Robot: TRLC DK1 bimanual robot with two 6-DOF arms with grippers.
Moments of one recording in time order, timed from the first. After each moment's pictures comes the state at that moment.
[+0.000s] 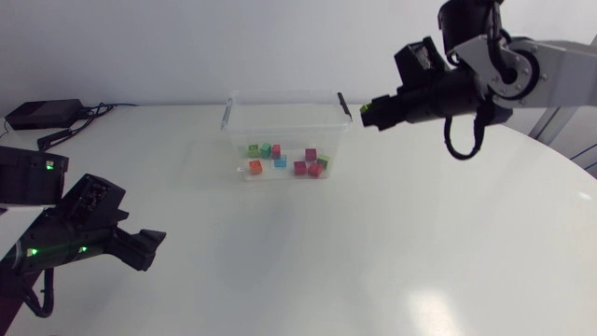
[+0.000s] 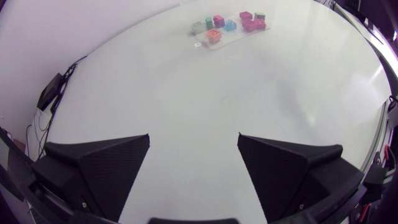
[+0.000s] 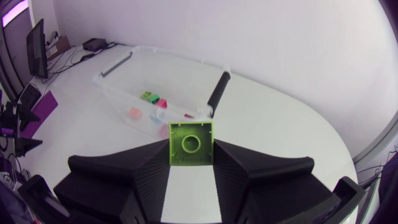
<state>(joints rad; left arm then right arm) -0.13 0.94 0.53 -0.44 0.02 0.34 0.30 1.57 1.25 -0.32 -0.14 -0.12</state>
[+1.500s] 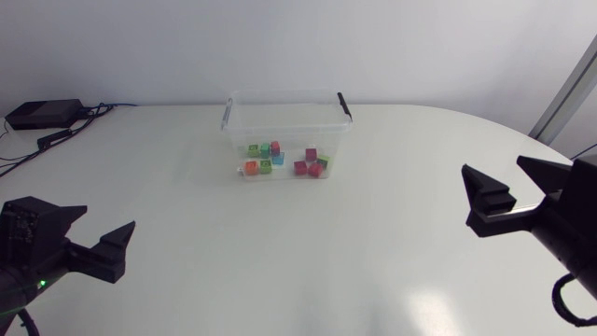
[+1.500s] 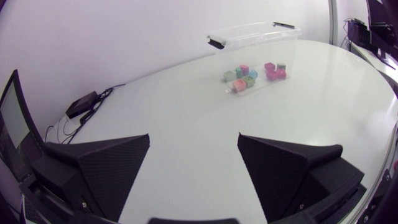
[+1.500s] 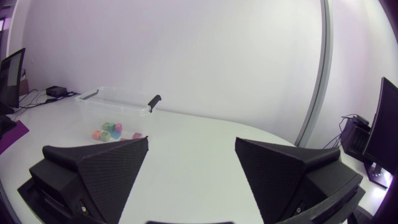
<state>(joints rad) -0.03 0.44 0.33 -0.35 0.02 0.29 0.29 0.44 0.39 -0.12 0.22 -0.07</state>
